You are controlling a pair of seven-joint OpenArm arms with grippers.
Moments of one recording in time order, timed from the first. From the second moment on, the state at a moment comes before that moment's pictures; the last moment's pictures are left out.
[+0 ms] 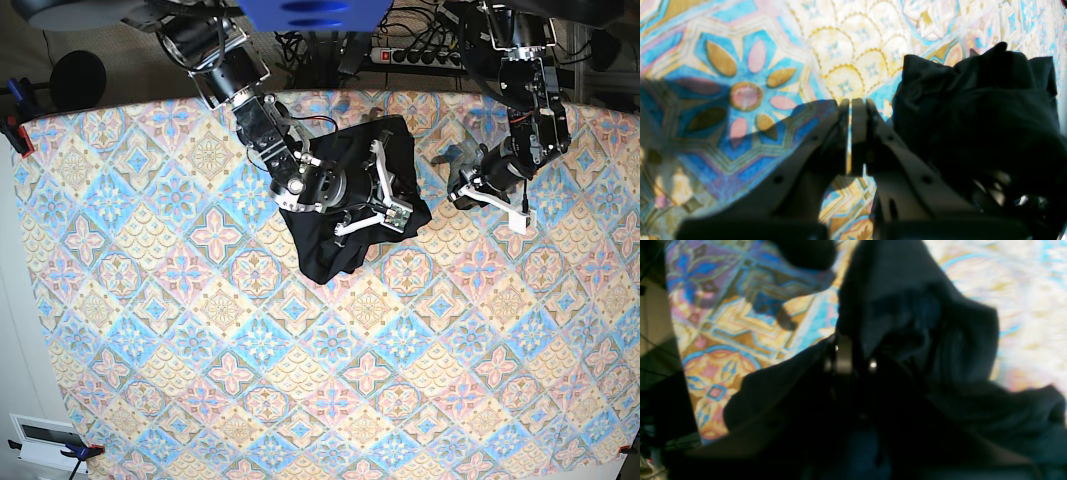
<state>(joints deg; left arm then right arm) 11.0 -13.7 -15.3 93.7 -48.5 0.8 55.4 6.7 -2.9 -31.3 82.3 3.5 35.9 -40.0</state>
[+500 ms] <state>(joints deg) 12.0 -13.7 -15.4 93.7 -48.5 0.8 55.2 1.4 -2.3 -22.3 99.2 3.5 33.3 -39.7</state>
